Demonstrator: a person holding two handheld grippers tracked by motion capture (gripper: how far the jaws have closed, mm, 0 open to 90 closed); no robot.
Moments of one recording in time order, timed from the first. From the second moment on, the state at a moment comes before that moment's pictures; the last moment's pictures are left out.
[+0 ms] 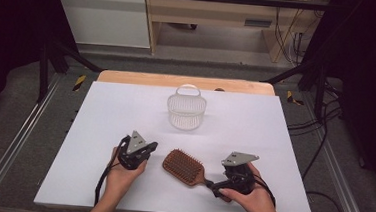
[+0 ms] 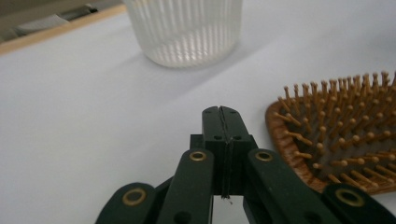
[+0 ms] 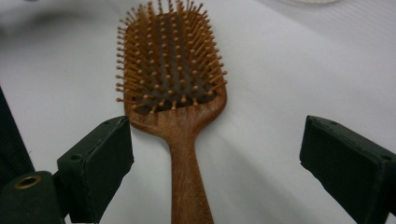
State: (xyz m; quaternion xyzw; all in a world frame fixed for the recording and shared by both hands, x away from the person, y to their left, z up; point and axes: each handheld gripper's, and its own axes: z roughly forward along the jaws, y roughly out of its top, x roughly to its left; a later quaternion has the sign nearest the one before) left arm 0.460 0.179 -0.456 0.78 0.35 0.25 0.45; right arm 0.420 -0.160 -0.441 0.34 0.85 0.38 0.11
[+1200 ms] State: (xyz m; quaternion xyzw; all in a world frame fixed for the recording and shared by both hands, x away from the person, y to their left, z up) left arm 0.432 0.242 -0.441 0.66 0.42 0.33 0.52; right arm 0.437 -0.117 -0.448 0.29 0.93 0.20 0.05
